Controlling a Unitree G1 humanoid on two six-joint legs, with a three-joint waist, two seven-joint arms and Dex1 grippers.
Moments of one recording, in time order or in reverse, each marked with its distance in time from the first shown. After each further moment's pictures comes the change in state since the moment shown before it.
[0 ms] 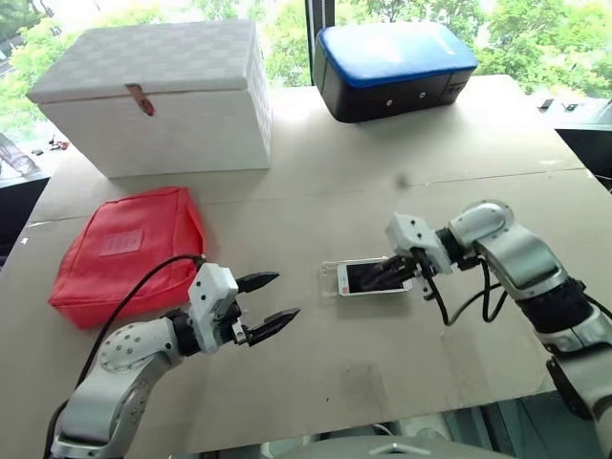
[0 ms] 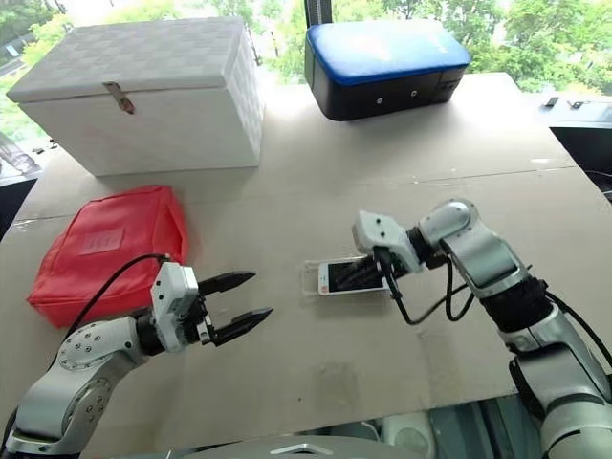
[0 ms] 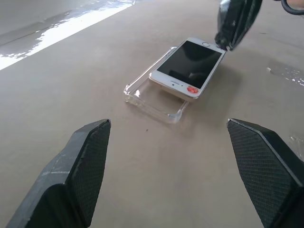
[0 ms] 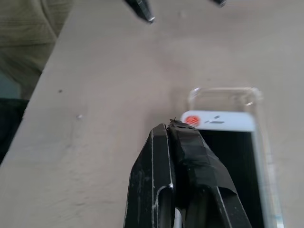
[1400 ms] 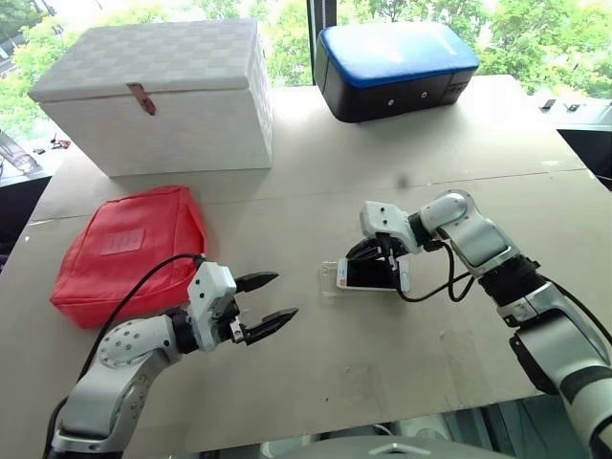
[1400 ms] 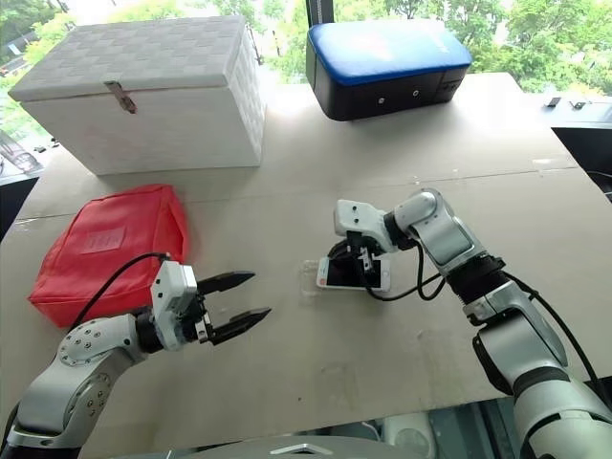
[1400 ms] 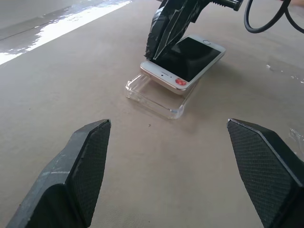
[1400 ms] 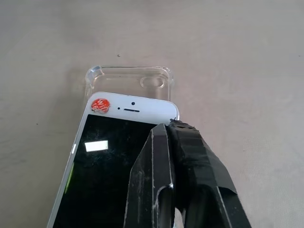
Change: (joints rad) left arm -0.010 0.004 0.003 0.037 0.000 -0.001 -0.029; right arm -0.193 0.202 0.039 0.444 -0.203 -0.246 -0.135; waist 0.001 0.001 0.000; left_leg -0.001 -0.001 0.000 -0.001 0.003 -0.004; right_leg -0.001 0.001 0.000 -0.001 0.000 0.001
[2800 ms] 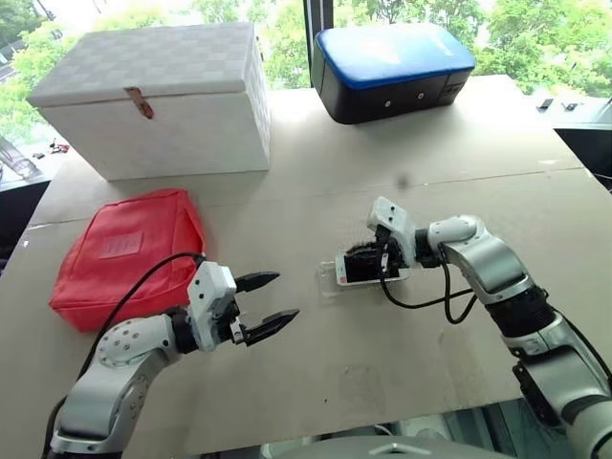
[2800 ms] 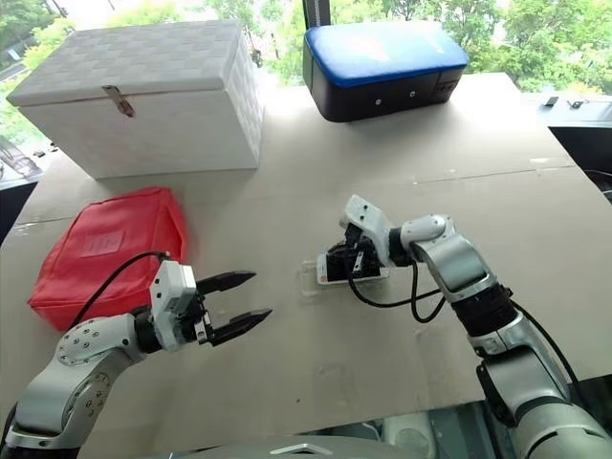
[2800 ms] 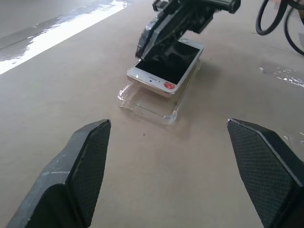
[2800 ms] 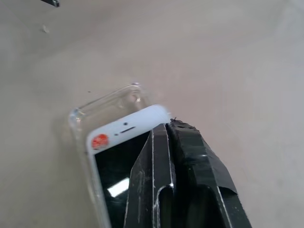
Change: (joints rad) left arm -0.002 -0.001 0.006 -0.014 0.000 -0.001 -0.024; right arm 0.113 -0.002 -0.092 -0.285 0.095 0.406 -0.292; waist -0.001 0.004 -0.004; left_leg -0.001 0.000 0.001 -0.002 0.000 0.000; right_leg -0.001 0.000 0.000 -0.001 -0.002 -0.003
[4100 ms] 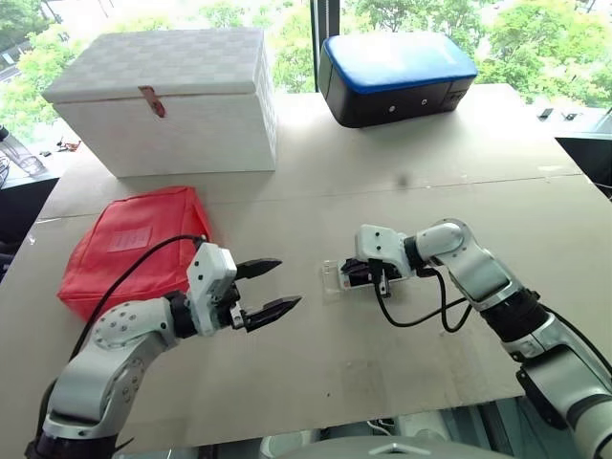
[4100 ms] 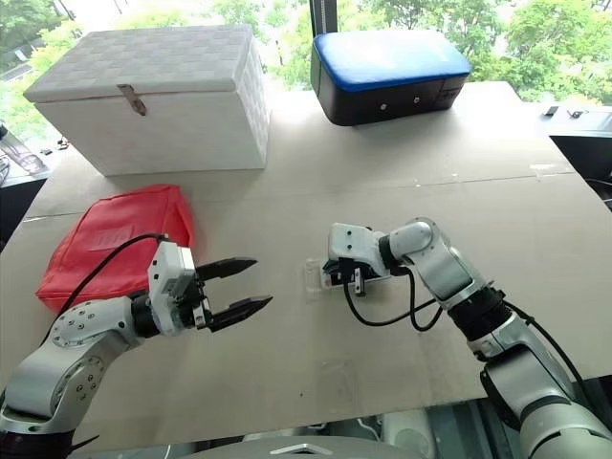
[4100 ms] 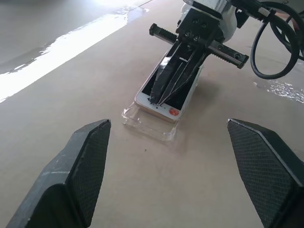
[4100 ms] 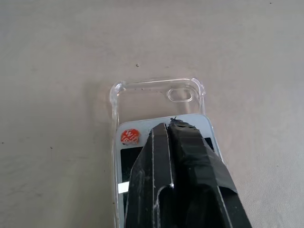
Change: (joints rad) left arm -0.073 0.038 0.025 -0.051 -0.059 0.127 0.025; right arm 0.088 -0.001 0.115 0.035 -0.127 -0.309 0.124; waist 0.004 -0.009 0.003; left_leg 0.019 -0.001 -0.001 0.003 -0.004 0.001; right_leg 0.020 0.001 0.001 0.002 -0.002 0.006
